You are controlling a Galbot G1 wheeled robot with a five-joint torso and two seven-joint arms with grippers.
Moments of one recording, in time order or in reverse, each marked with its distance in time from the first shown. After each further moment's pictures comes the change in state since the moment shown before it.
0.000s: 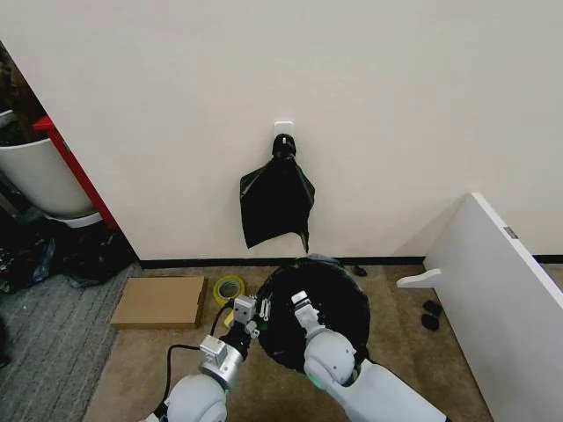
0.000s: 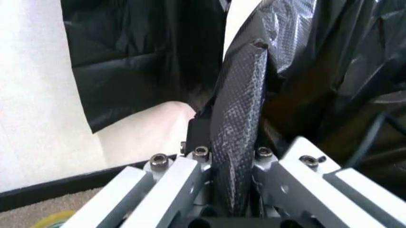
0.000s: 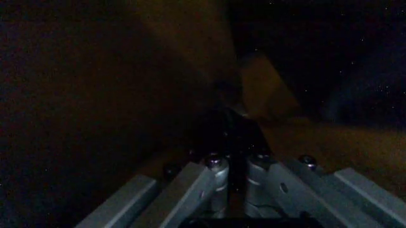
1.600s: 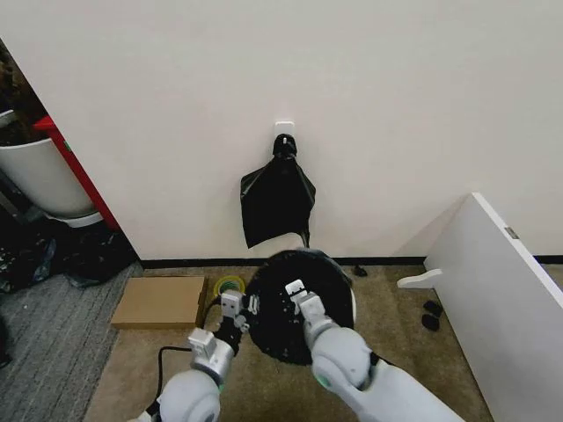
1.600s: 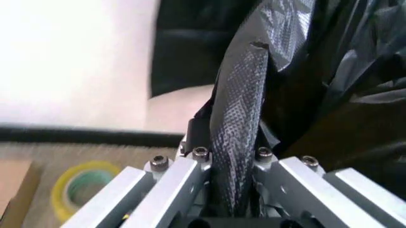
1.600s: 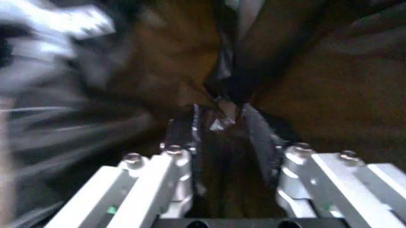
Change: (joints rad) left arm -0.026 -0.005 -0.099 -0.008 -0.281 0.121 -0.101; right arm -0.117 -0.129 0.108 0.386 0.123 0.012 -0.138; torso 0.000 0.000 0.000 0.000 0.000
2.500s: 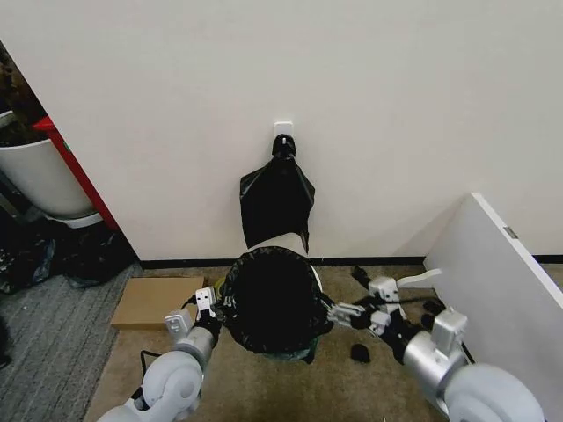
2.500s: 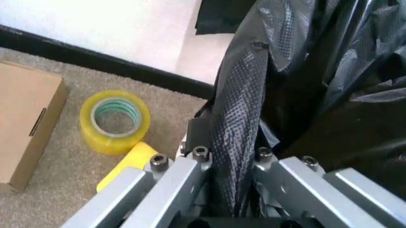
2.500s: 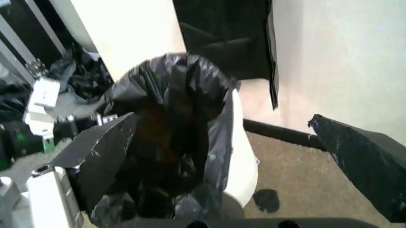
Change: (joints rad) left arm 0.030 0.014 -0.078 -0.005 -0.266 0.141 -0.086; right arm -0.555 -0.116 0.644 0.284 0.123 0.295 -0.418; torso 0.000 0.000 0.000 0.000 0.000
